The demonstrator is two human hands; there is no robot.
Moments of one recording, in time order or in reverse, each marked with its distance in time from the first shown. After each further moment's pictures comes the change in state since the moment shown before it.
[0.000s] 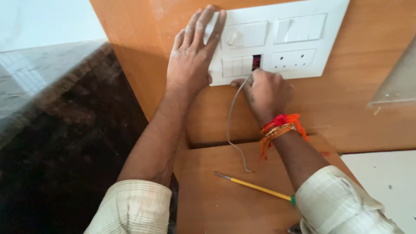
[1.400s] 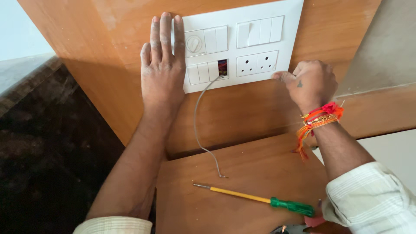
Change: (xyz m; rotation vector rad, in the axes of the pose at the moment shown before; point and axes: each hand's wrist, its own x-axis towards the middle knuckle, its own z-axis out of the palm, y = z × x) left_hand 0.004 0.024 0.018 0.178 0.156 -0.049; right_hand 0.020 0.153 -0.040 -0.031 0.134 0.137
